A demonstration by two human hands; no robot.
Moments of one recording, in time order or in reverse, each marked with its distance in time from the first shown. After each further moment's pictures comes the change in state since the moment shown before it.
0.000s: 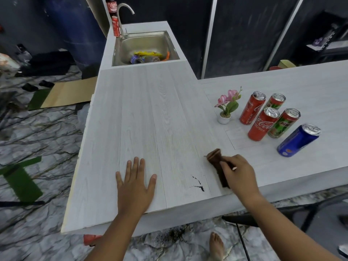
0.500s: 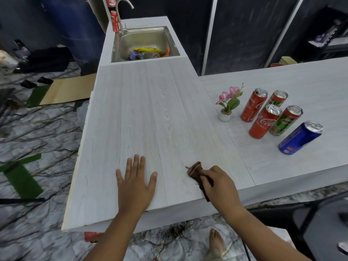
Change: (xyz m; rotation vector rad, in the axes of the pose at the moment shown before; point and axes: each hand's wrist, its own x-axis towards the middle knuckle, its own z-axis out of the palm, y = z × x) left_hand -0.001 0.001 0.001 -0.007 0.010 0.001; right_hand -0.050 -0.029 0.039 -0.049 -0.188 -0.166
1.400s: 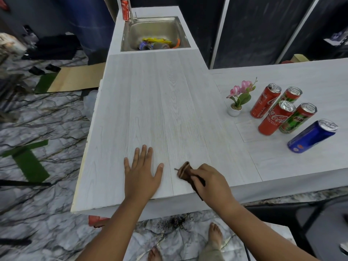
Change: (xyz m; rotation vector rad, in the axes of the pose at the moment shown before) left_hand -0.002 -0.003 -0.005 -0.014 -0.002 0.012; right_hand -0.010 -0.029 0.021 0.020 -0.114 -0.197
